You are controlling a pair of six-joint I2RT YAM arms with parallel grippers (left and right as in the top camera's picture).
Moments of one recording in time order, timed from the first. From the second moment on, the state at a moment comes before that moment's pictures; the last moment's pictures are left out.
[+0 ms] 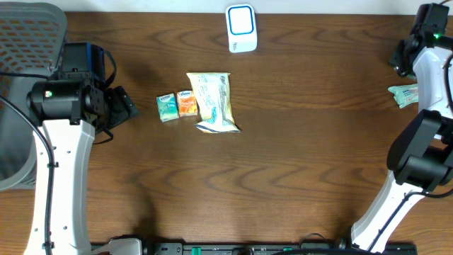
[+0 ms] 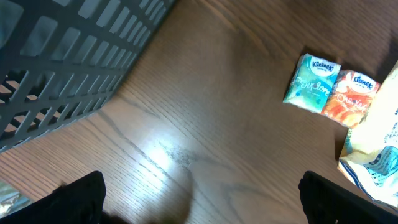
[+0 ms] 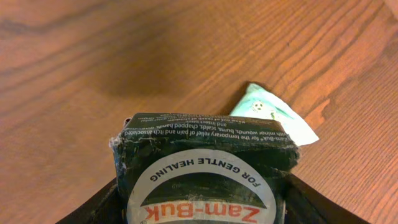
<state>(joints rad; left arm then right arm) 0.04 1.42 1.53 -1.39 -0.21 -0.51 -0.31 2.19 1.93 -0.80 0.31 0.23</state>
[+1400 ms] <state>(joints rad) 0.04 1.42 1.53 -1.39 -0.21 -0.51 -0.24 2.06 1.93 -1.17 -0.48 0.23</state>
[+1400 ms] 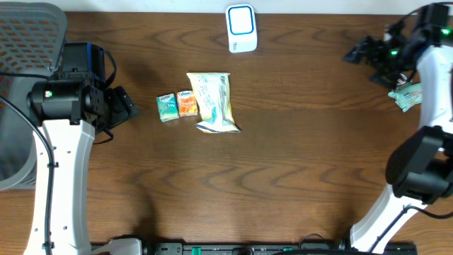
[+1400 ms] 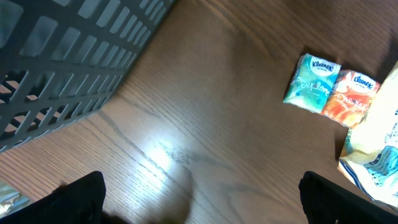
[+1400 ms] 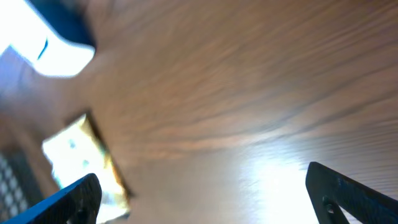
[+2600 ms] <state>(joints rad) 0.04 1.42 1.53 -1.39 -0.21 -0.51 0.45 2.06 1.93 -1.12 -0.37 0.20</state>
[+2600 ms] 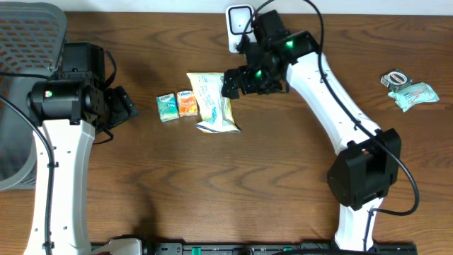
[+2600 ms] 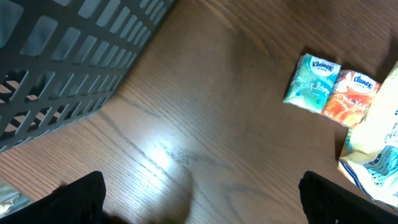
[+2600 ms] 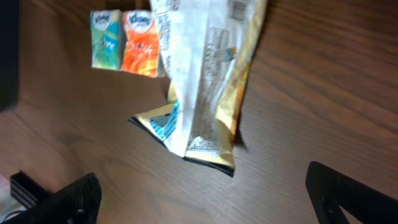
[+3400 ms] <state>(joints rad) 0.04 1.42 1.53 -1.39 -0.21 -0.51 0.48 2.15 1.93 -1.00 -0.37 0.25</state>
